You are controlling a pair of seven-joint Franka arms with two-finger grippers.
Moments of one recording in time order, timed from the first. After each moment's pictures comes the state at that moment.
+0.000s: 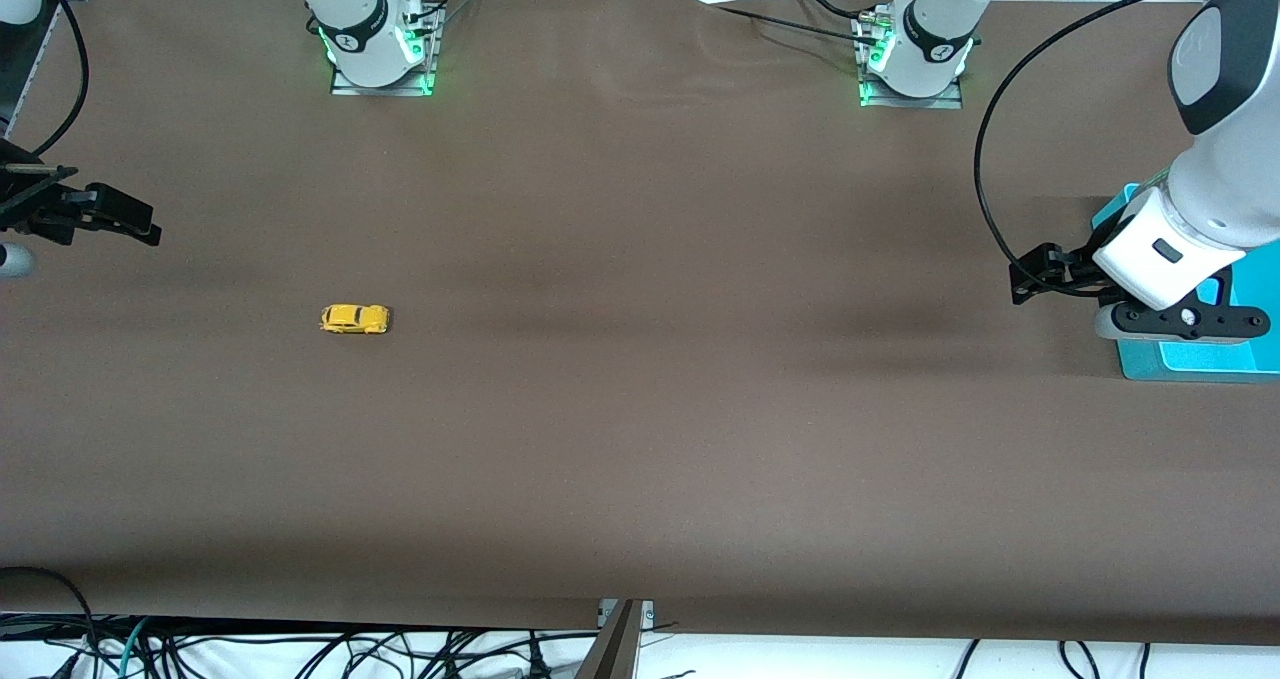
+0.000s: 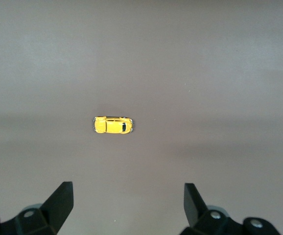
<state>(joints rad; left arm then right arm) -0.01 0.22 -0.11 -1.48 0.04 1.69 -0.09 0.00 0.12 -0.06 -1.51 -0.01 1.58 -0.06</state>
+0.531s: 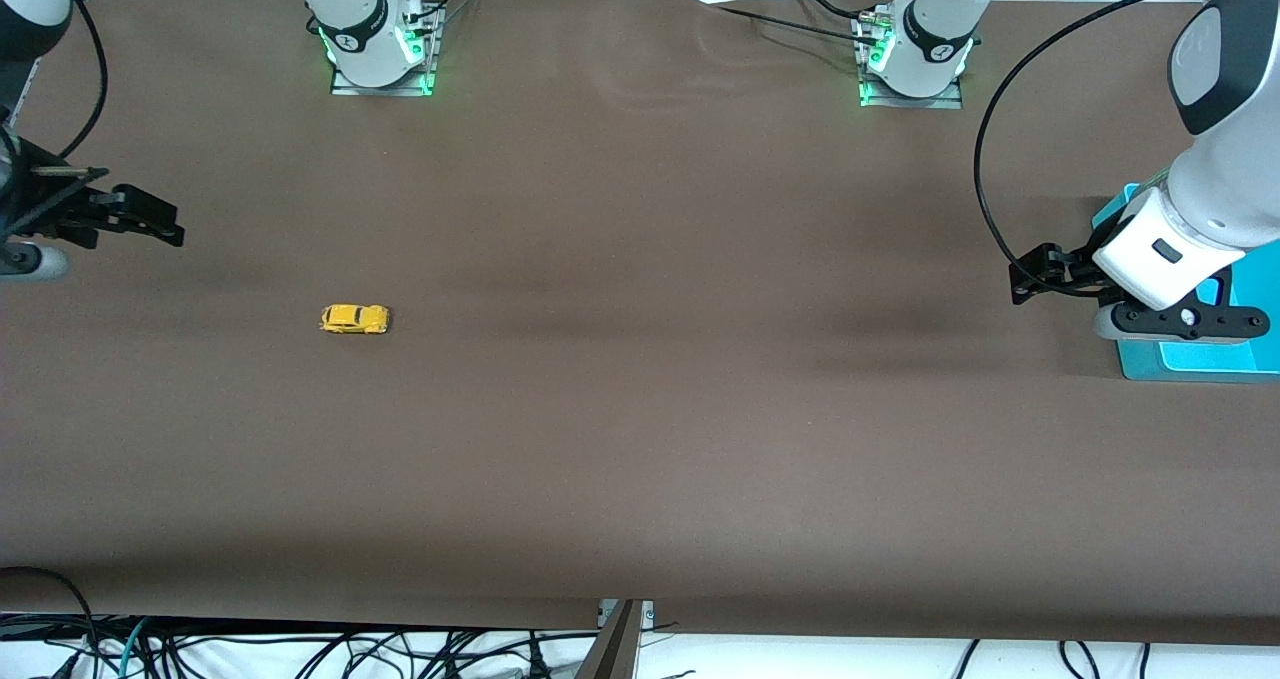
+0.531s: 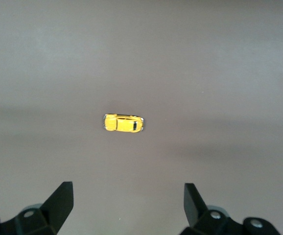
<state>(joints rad) -0.01 0.22 -0.11 -1.48 0.04 1.69 -0.09 0.05 0.14 -0.05 -1.52 0.00 1.58 -0.06</state>
